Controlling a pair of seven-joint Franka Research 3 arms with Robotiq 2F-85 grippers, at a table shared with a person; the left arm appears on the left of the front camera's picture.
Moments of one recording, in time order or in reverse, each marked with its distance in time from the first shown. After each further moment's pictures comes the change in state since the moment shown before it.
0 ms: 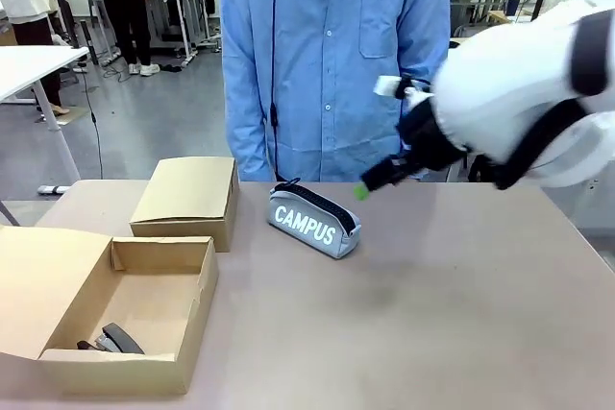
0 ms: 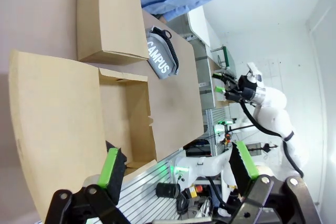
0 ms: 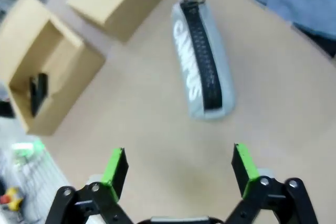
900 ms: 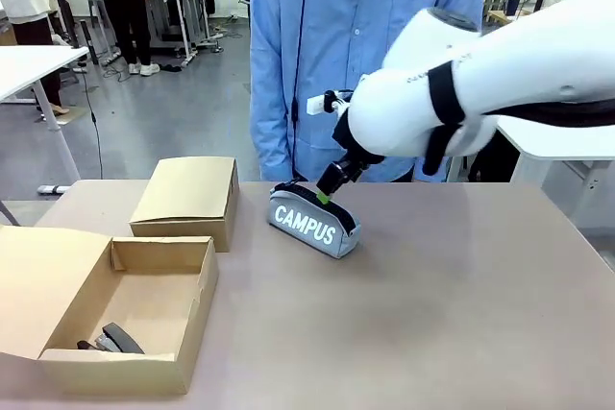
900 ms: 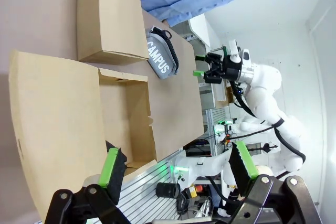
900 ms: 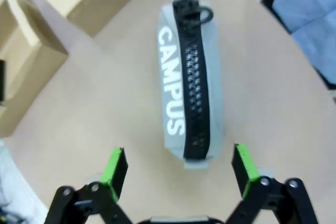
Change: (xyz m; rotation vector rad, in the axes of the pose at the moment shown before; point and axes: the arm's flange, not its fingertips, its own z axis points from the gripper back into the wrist) left arm 0.000 0.000 0.000 0.000 0.000 0.000; right arm 0.067 -0.009 -0.093 -0.056 0.224 0.156
